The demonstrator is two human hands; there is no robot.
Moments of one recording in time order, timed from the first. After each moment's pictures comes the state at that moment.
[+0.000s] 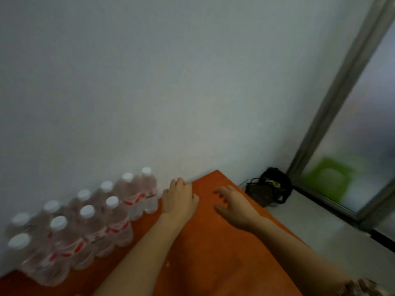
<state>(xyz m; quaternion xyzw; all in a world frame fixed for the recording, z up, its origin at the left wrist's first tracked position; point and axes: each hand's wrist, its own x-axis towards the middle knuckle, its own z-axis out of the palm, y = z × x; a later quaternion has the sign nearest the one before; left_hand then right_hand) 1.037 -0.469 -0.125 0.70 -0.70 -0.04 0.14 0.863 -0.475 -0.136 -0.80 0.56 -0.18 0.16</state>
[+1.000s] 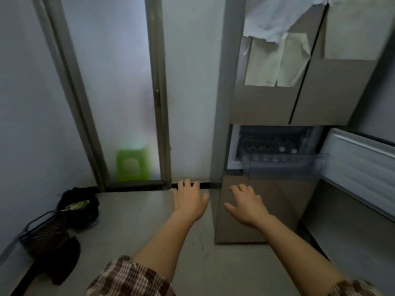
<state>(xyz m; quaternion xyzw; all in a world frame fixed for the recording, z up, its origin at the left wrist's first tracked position) 0.194 -0.184 -0.115 0.29 -0.94 -0.12 0.10 0.104 -0.040 -0.111 -0.37 0.92 -0.11 0.01</state>
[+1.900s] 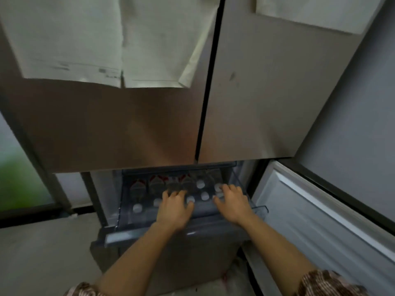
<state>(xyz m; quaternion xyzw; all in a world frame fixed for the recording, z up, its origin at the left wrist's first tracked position) -0.422 -0.088 -0.190 0.18 -0.95 -0.24 0.02 -0.501 0.073 -0.160 -0.21 0.96 -0.14 0.07</state>
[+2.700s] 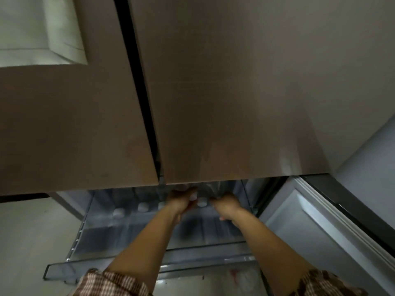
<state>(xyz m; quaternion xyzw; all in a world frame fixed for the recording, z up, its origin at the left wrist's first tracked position) -0.576 -0.069 -0.236 0.45 -0.53 -0.72 0.04 -0.637 0.053 -0.224 -0.09 0.88 -0.32 0.35</state>
